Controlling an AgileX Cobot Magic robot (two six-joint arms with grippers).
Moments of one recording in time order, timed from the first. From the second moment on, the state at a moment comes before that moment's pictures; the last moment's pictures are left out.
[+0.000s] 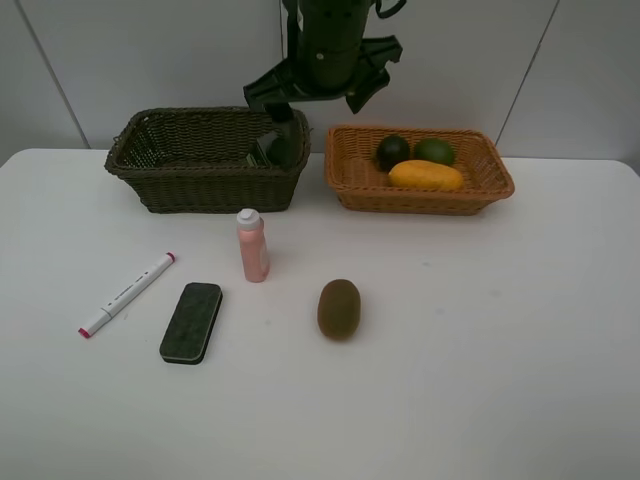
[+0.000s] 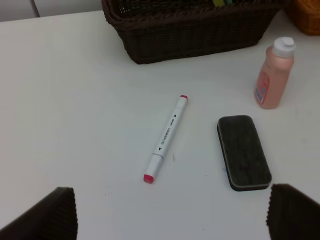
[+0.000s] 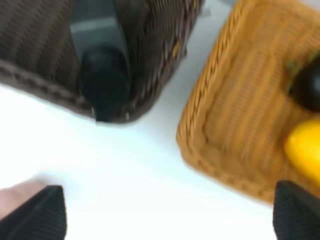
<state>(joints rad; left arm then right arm) 0.06 -0.01 -0.50 -0.17 1.06 0.22 0.74 2.10 -1.97 -0.41 1.16 0.43</state>
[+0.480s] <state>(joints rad) 0.06 -0.01 -0.50 -0.17 1.06 0.22 0.78 2.04 -1.86 -0.41 1.17 0.46</state>
